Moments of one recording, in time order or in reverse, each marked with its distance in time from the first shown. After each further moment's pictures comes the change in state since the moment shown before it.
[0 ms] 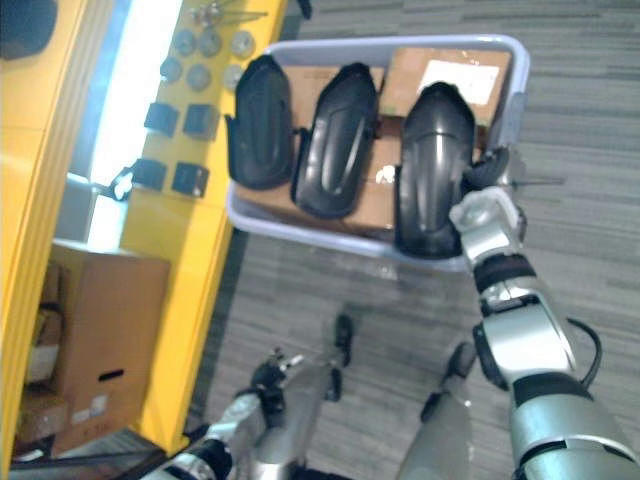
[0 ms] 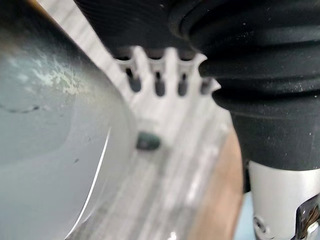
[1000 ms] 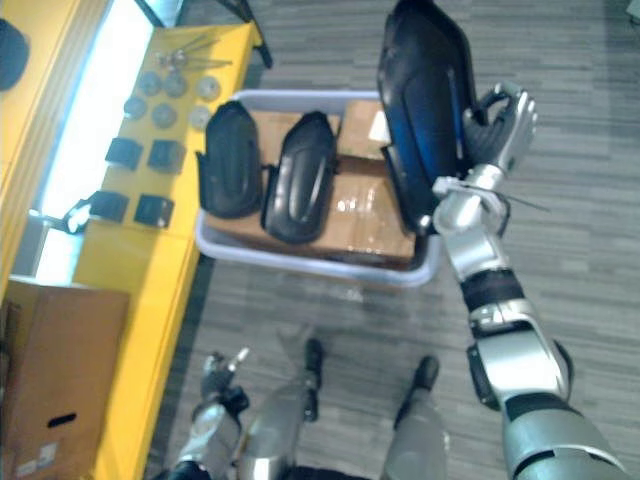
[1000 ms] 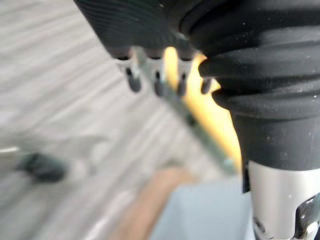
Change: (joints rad) left arm 0.162 0.045 0.252 -0.251 0.026 -0.246 0.305; right arm 0.153 0.088 -0.117 -0.382 -0.132 -0.275 -0.300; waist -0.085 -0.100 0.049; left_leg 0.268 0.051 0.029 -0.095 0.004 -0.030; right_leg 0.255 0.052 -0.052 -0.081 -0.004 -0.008
